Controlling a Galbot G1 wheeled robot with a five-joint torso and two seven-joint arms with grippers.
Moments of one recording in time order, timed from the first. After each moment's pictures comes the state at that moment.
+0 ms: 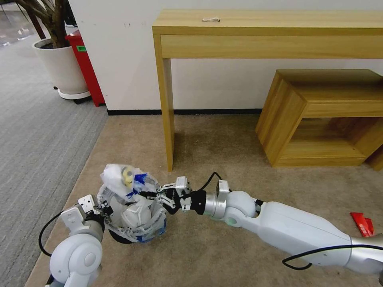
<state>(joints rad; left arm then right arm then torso) 1.46 -1.24 -0.60 -2.21 -0.86 0.60 -0.71 -0.35 0.91 -0.78 1.74 0.99 0.27 -0.49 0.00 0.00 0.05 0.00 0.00</state>
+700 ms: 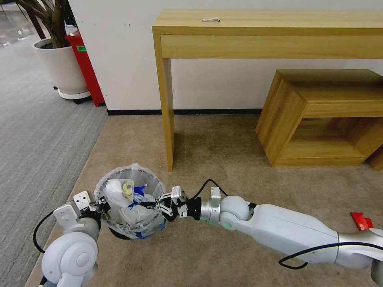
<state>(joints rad) 1.47 -1.22 -0.63 -2.27 -0.94 0.62 -0.75 -0.34 0.94 -0.86 1.65 0.97 0.29 -0.49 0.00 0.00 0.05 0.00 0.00</state>
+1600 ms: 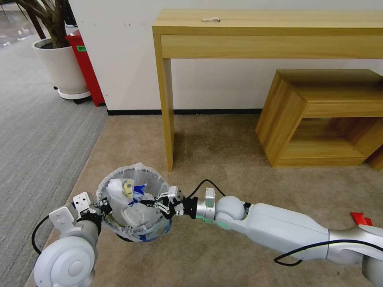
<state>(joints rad) 1.50 -1.23 -0.63 -2.34 -0.97 0.64 -0.77 -0.32 0.98 -0.89 1.58 0.94 0.30 -0.42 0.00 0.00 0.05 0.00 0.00</state>
